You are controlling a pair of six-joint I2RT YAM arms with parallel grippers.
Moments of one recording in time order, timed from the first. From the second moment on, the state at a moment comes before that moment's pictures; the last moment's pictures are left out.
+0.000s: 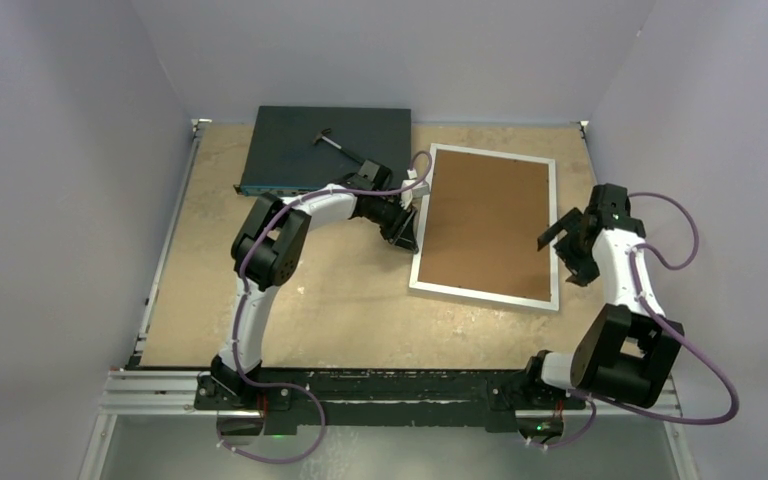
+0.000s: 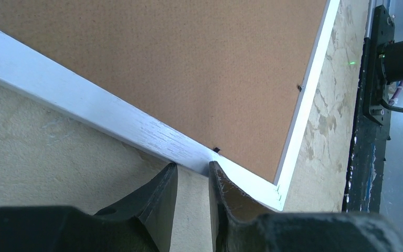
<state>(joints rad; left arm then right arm) -0.56 2.24 1.59 -0.35 0.87 0.16 -0.32 1.32 1.00 -0.83 0.02 0.60</state>
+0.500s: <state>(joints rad) -0.55 2.24 1.59 -0.34 0.87 0.16 -0.32 1.32 0.79 -0.85 -0.06 0.58</state>
